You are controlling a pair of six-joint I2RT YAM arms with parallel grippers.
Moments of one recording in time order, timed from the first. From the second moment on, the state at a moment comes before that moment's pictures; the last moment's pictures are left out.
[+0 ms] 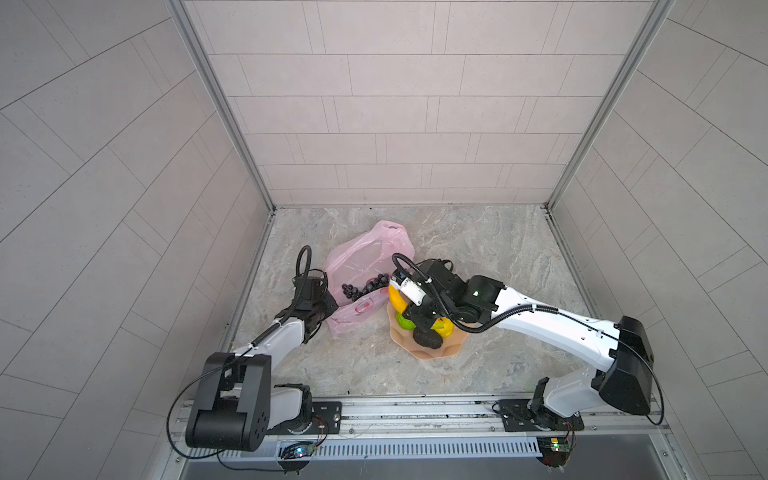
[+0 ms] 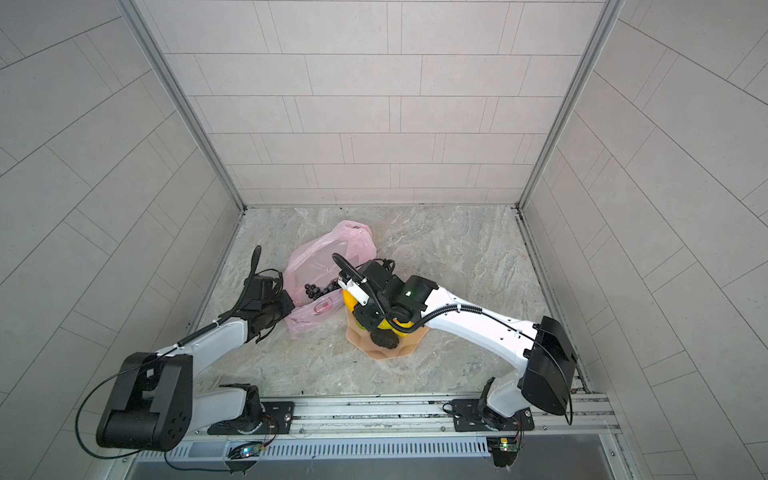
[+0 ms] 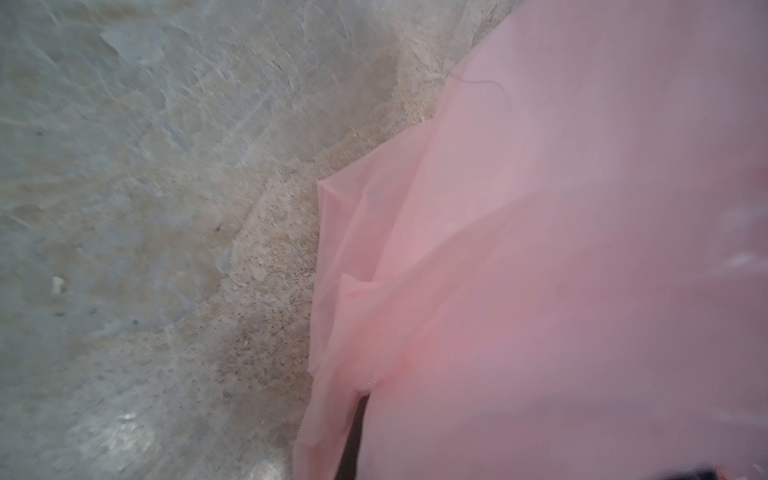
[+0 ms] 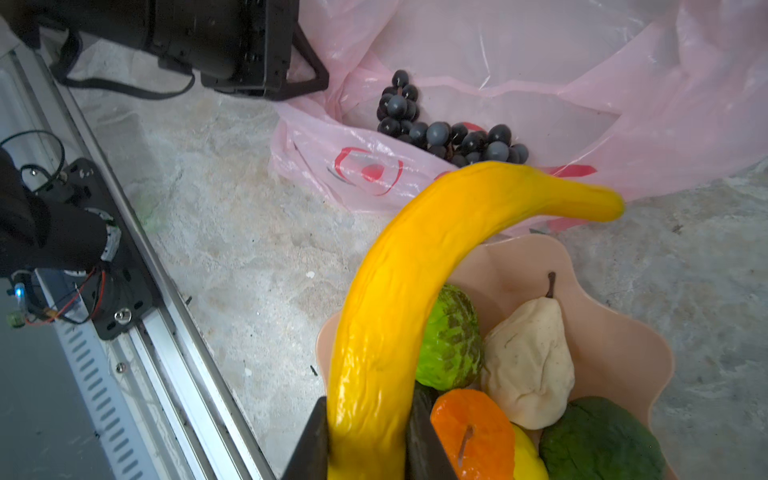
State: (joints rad) left arm -0.06 1.26 0.45 -0.09 0.03 -0.68; right arm 0.95 1.44 1.23 -0.70 -0.07 0.07
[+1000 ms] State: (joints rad) left arm -0.06 1.26 0.45 -0.08 0.03 -0.68; right arm 0.95 1.43 0.99 -0.53 -0.22 -0.05
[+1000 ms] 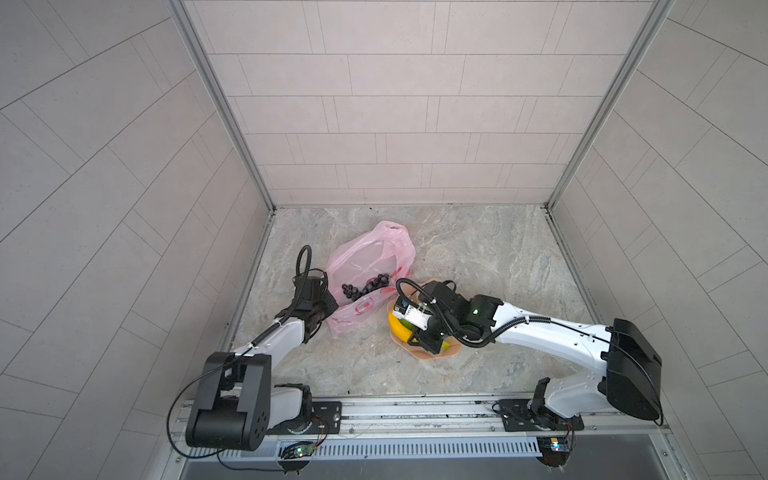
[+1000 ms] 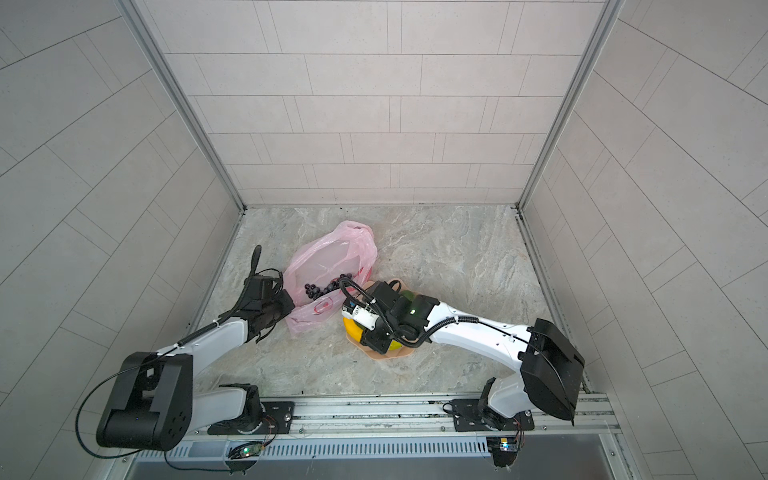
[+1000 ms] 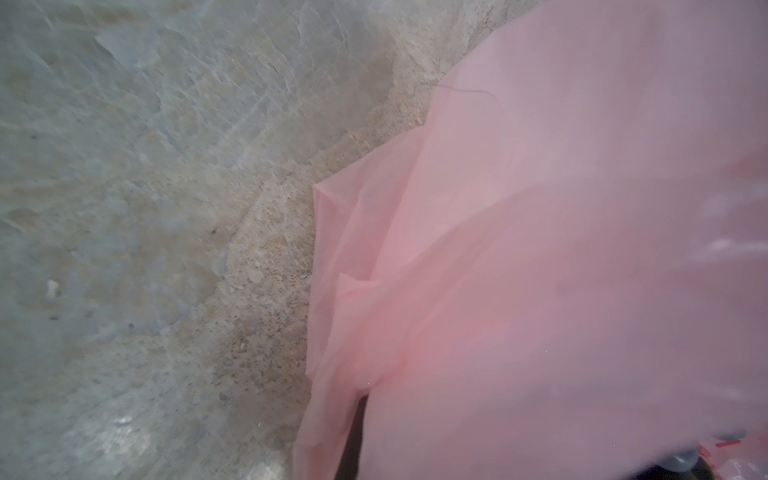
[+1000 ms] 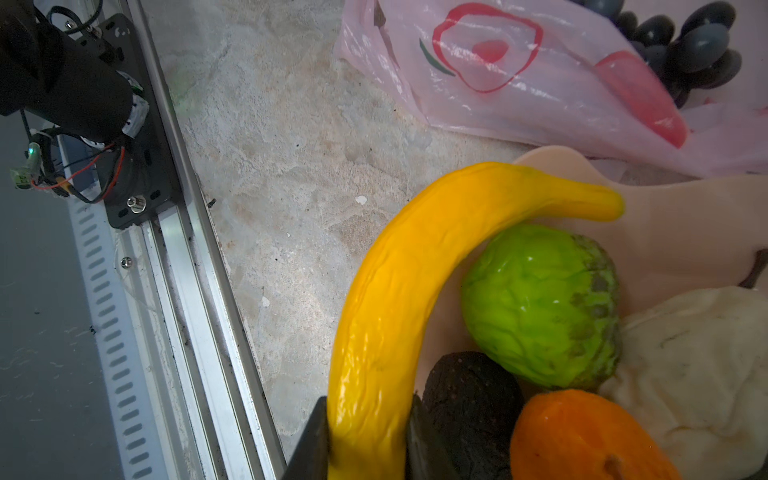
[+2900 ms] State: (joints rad) left arm -0.11 1.12 0.60 -0.48 -0.04 -0.70; right arm 0.94 1.62 1.25 -0.49 0.14 0.23
